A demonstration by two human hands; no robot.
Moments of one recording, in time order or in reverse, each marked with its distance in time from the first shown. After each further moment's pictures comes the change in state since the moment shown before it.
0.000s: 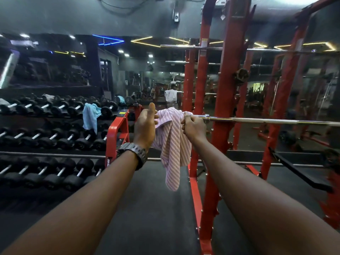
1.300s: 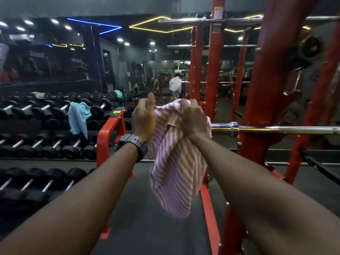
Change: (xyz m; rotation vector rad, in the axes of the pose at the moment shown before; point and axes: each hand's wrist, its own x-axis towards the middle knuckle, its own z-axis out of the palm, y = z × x) left_hand 0.299 -0.158 0.106 0.211 0.100 0.133; right_hand 0.305 0.114 0.145 -0.675 0.066 -0.461
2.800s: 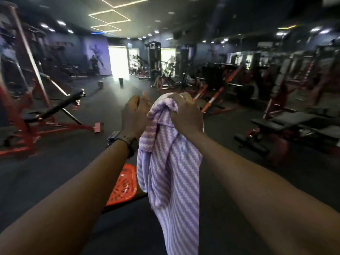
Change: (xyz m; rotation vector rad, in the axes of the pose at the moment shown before) left_hand -0.986 0.646 -0.125 -1.157 -1.705 0.183; right_hand -0.893 -0.170 -0.967 -1.410 0.686 0.995
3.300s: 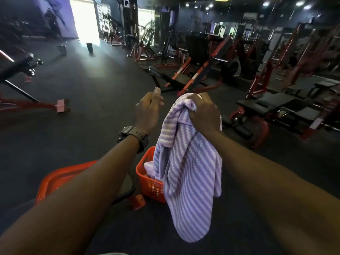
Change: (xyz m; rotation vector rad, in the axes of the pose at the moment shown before) left_hand 0.126 -0.157 0.178 -0.130 -0.197 -0.100; right_hand 0.056 0.220 0.133 -0.234 -0.117 0.159
